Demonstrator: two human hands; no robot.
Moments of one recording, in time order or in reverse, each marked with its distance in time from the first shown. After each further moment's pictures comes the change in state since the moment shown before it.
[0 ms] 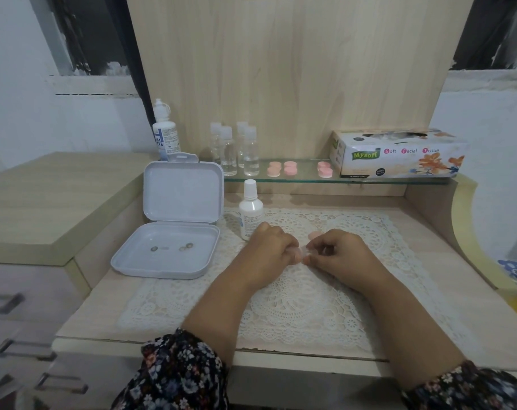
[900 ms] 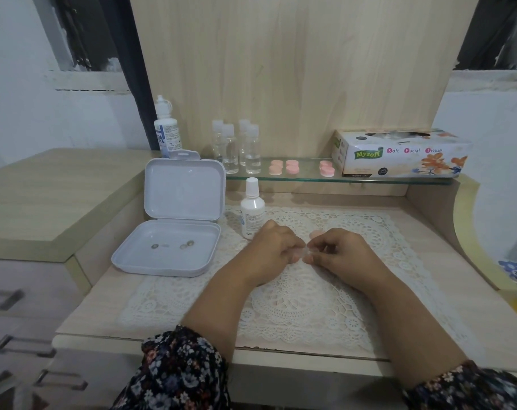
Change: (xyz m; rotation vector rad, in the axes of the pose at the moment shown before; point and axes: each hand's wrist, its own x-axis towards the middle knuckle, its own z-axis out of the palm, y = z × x) left_hand 0.002 -0.004 -0.001 -0.078 -0.069 0.081; right_hand 0.002 0.001 0.000 0.013 -0.009 -0.002
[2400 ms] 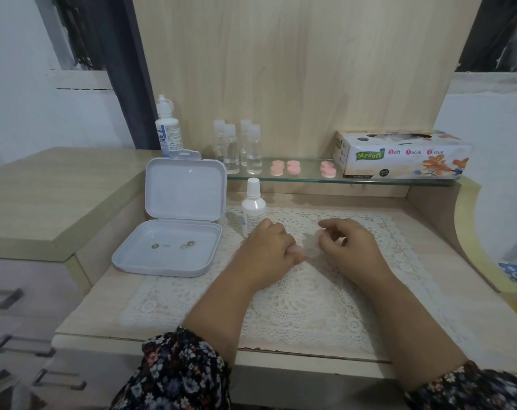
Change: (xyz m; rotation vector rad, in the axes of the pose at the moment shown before) left_hand -0.004 0.002 0.002 0.186 0.120 -0.066; right_hand 0.004 0.005 0.006 0.096 0.257 -0.008
